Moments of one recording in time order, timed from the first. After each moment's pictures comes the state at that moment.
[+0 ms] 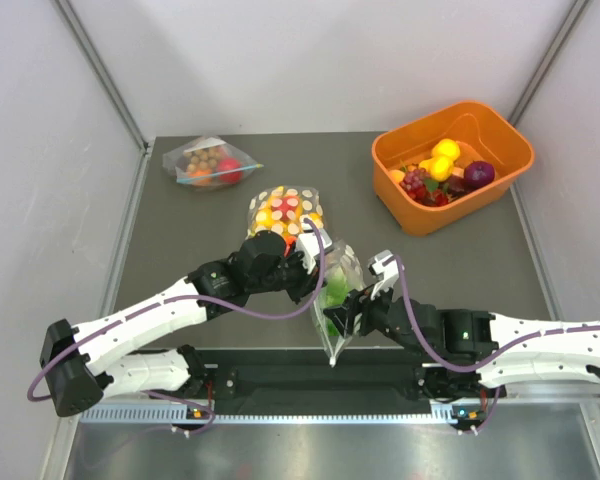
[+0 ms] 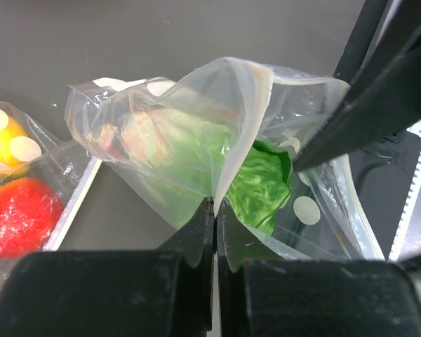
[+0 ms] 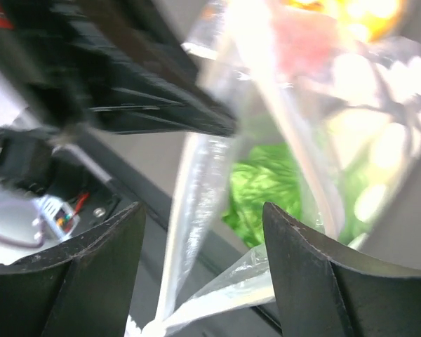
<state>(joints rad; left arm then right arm) -0.97 1.10 0.89 -0.27 0.19 -0.05 1.44 0.78 0.63 -0.19 0.58 0.63</state>
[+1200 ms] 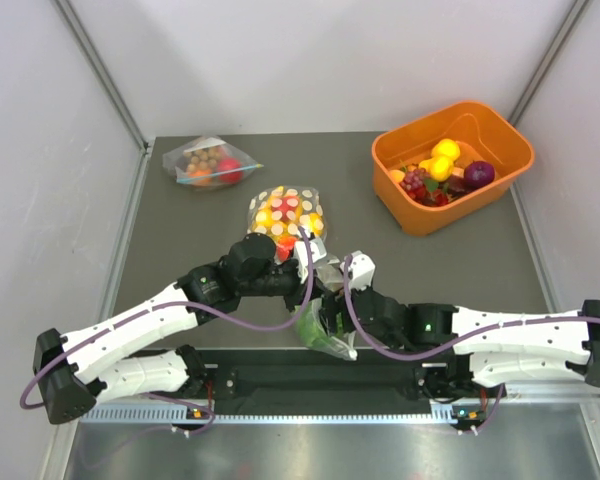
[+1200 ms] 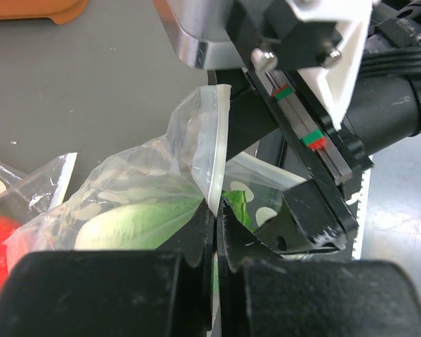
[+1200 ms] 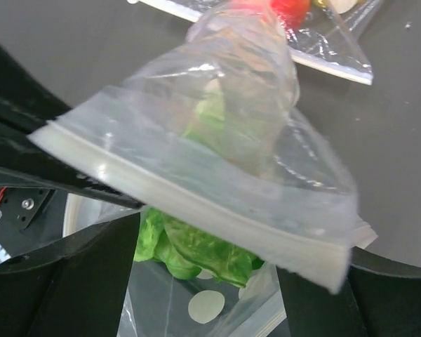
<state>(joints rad) -0.97 1.03 0.87 -0.26 0.36 0.00 1.36 1.02 0.65 -0.19 0.54 0.60</state>
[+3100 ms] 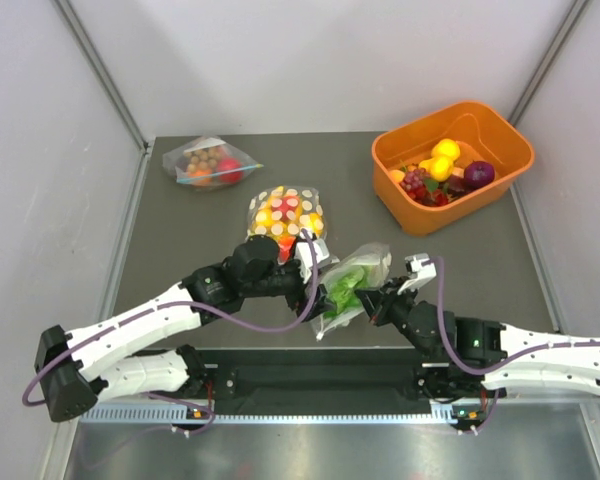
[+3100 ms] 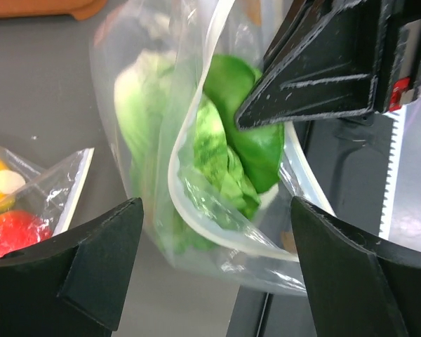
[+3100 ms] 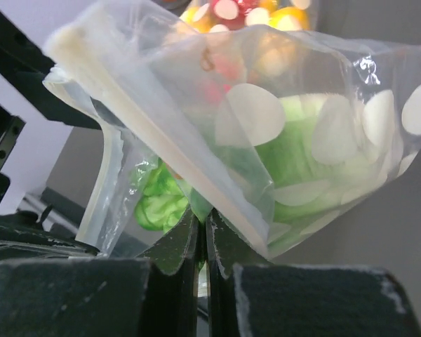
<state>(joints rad) -0.97 1.04 0.85 -0.23 0.31 0.03 1.37 0.60 0.43 -0.08 0.75 0.76</state>
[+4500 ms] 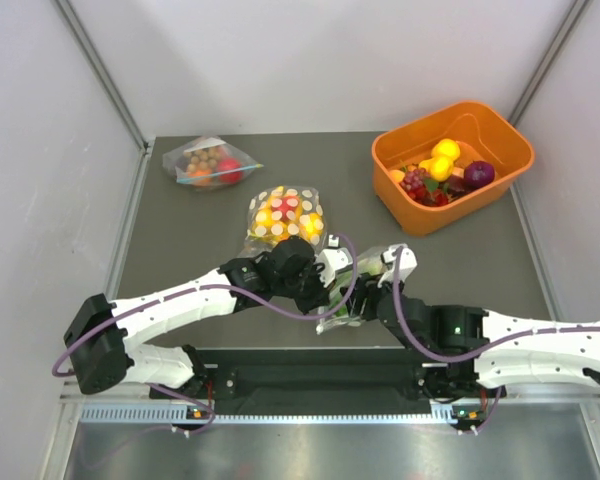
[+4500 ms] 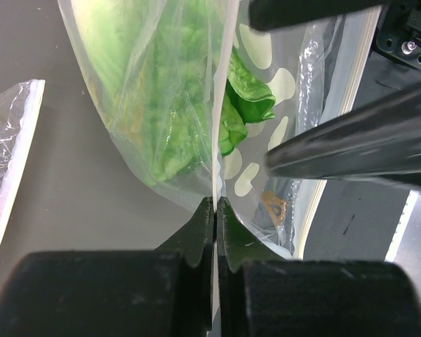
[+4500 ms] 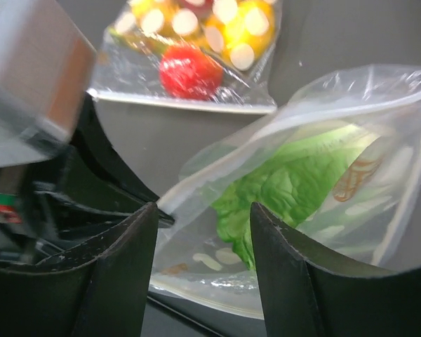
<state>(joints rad) -1.00 1.29 0.91 -0.35 0.25 0.01 1.37 0.81 0.63 -0.28 0.81 0.74</state>
